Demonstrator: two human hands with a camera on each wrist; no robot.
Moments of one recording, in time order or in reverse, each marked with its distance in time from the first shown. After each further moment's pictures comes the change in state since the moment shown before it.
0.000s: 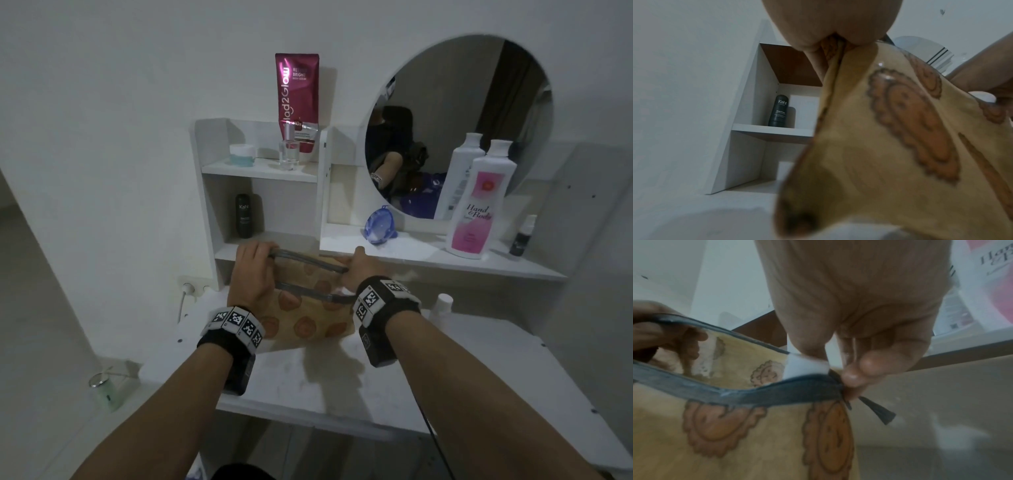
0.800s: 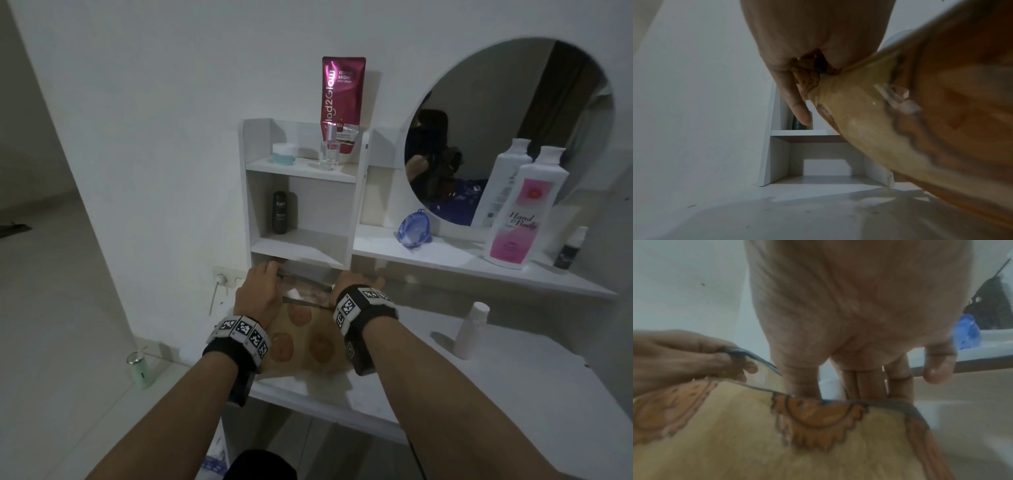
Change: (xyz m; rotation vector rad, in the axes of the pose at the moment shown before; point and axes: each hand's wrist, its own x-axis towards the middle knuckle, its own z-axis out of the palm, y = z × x) left_hand -0.034 -0.033 -0.033 0.264 -0.304 -0.287; right_hand -0.025 -0.059 0.052 -0.209 -0.136 -0.028
